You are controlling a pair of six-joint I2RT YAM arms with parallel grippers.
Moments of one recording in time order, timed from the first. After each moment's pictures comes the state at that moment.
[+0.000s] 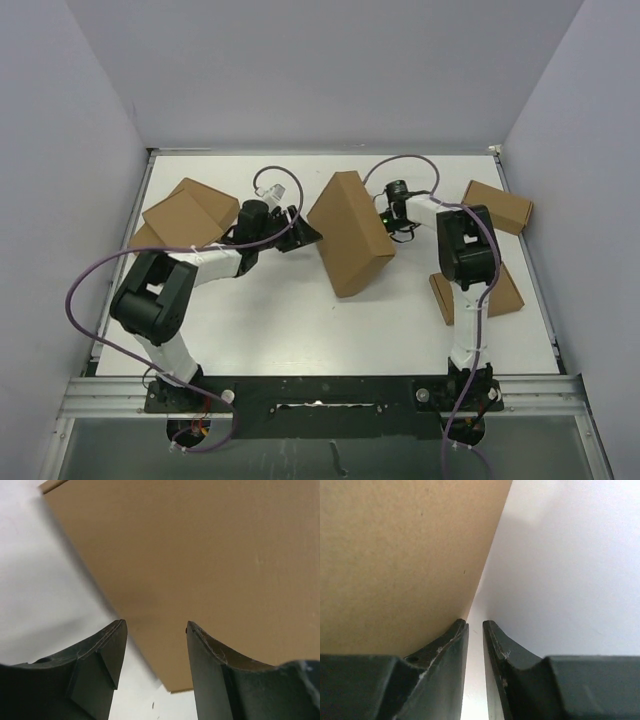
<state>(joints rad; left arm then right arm) -0.46 1.76 0.89 0.44 0.40 -0.82 0.19 2.23 1.51 -0.58 -0.97 -0.10</state>
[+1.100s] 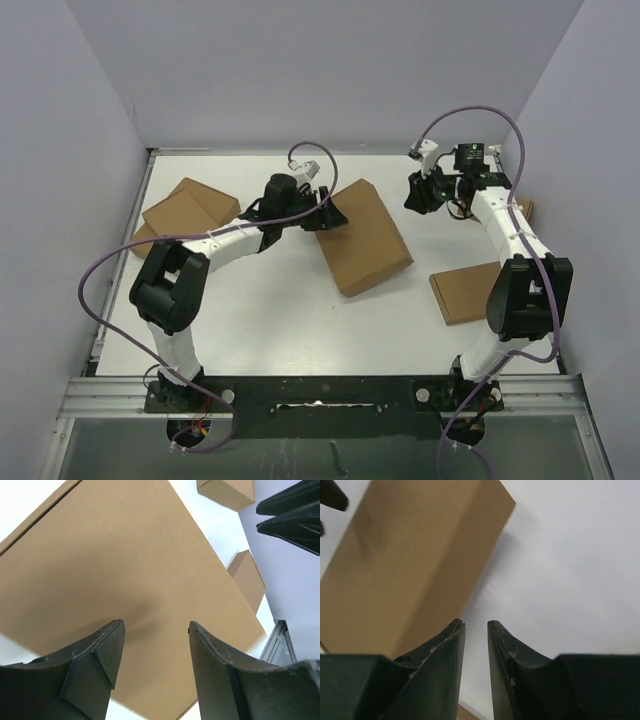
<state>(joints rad) -0.55 1.82 1.21 0.20 0.39 -0.64 0.02 1.68 1.46 -0.63 -0.65 -0.53</state>
